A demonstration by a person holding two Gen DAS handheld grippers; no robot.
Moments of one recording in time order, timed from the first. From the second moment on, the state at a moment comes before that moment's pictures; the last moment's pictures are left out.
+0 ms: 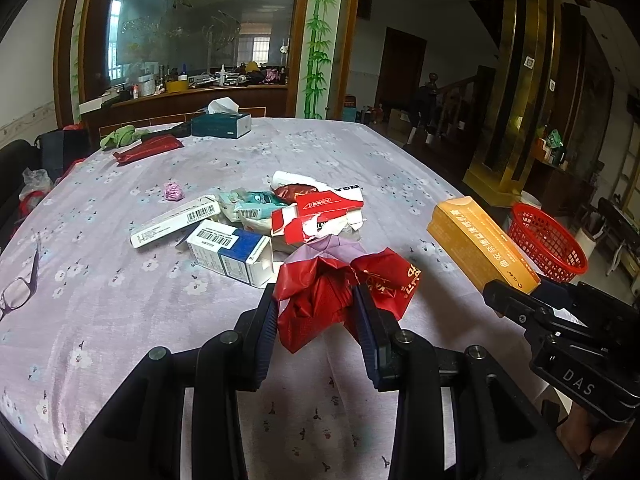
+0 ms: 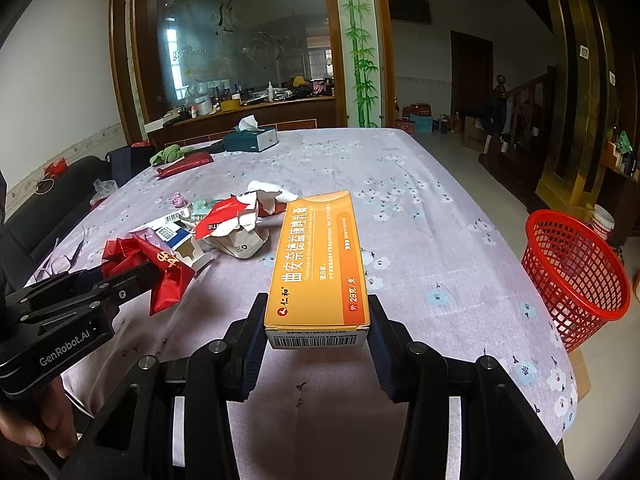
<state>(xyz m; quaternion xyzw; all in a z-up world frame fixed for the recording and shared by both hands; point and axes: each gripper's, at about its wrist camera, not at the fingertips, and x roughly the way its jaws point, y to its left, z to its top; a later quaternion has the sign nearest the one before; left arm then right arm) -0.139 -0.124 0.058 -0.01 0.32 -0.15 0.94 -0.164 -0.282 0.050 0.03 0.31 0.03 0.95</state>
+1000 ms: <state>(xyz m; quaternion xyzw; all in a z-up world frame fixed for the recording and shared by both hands) -0.119 -0.168 0.076 0.00 0.35 -0.22 0.91 -0.168 -0.350 0.064 0.12 0.31 -0.01 0.94</state>
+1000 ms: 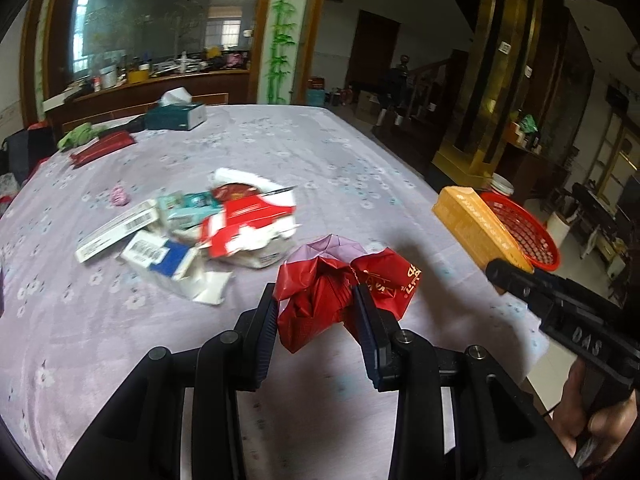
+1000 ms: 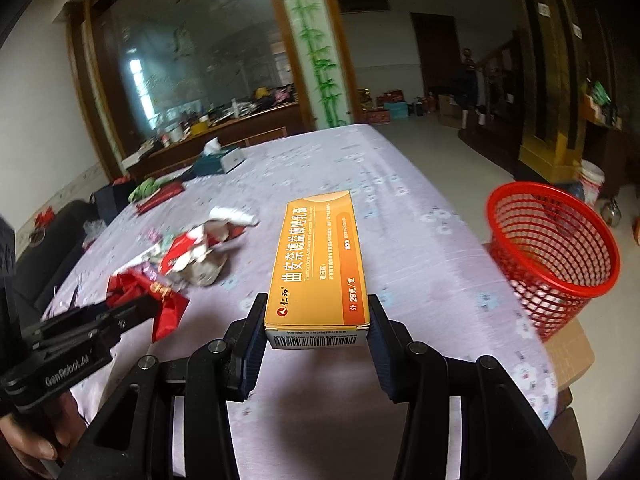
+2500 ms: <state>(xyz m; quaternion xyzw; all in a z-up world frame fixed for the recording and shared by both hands) -0.068 -0.470 0.081 0.07 0.38 -0.41 0.82 -0.178 -0.623 0.094 0.30 0.27 -0.17 0.90</state>
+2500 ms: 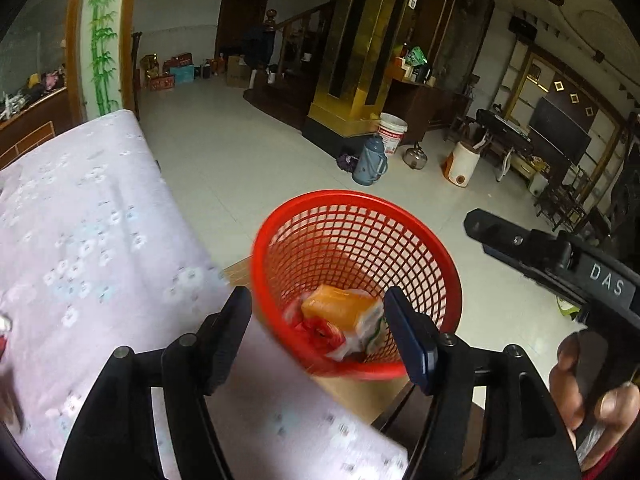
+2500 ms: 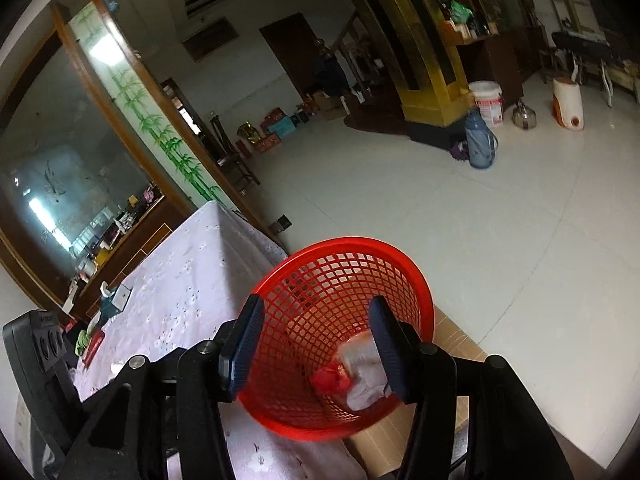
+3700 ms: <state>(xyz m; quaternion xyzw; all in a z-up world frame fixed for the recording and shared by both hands) -0.104 -0.050 0.071 -0.10 0.38 -0.17 0.90 -0.038 -0.290 0.066 0.21 0.40 0.18 0.87</state>
